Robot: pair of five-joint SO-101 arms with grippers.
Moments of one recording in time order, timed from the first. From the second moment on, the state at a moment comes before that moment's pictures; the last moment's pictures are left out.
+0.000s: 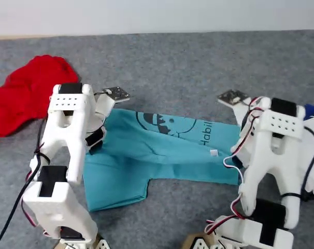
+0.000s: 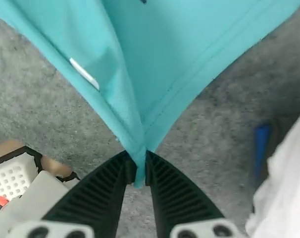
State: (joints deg) left arm -3.7 15.3 3.6 98.8 -39.3; right arm 13.7 -7.6 17.8 93.5 48.7
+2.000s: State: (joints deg) left arm -12.9 15.4 3.0 98.8 -51.3; right arm 5.9 3.5 13.0 71.5 45.8
